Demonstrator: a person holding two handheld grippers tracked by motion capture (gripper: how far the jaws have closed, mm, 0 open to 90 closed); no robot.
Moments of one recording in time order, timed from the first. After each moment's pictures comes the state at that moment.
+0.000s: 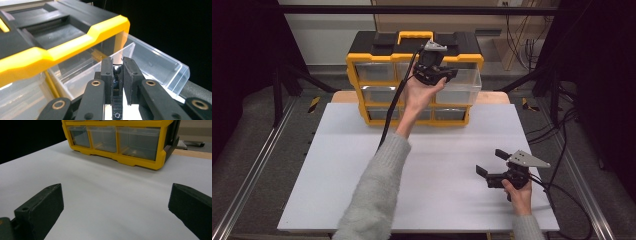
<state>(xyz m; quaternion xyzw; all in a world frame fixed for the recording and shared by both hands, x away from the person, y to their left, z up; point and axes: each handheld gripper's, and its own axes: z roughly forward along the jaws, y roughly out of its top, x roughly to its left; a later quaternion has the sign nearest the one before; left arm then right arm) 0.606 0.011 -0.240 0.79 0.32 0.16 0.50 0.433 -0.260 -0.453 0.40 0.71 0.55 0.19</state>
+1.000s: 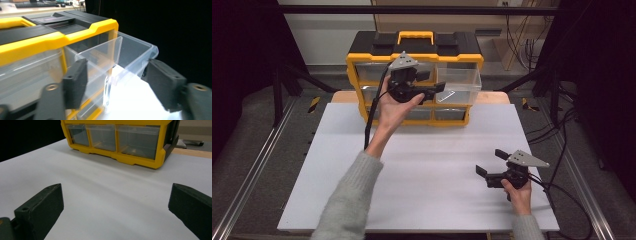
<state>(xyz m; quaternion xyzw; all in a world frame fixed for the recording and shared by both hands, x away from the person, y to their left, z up) 0.559 0.078 -0.250 0.75 0.28 0.17 0.57 0.434 -0.260 -0.454 0.40 0.71 0.55 0.19</state>
